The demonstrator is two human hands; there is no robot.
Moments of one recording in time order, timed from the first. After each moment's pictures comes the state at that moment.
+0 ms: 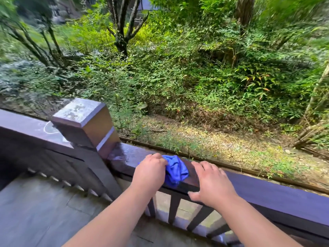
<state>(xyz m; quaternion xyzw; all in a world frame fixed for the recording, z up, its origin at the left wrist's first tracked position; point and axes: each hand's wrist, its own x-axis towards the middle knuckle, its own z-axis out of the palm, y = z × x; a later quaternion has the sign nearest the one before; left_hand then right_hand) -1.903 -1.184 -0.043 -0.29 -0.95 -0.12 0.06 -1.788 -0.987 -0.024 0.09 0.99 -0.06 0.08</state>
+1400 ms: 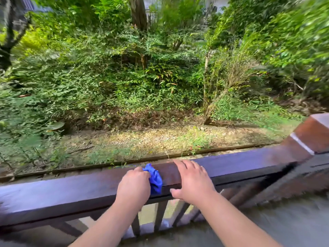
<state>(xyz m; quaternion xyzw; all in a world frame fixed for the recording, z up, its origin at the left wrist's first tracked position) -1.761 -0.963 -0.035 -0.43 -0.90 -0.09 -0.02 -1.608 -0.816 0.000 0.30 0.95 -0.08 0.04</state>
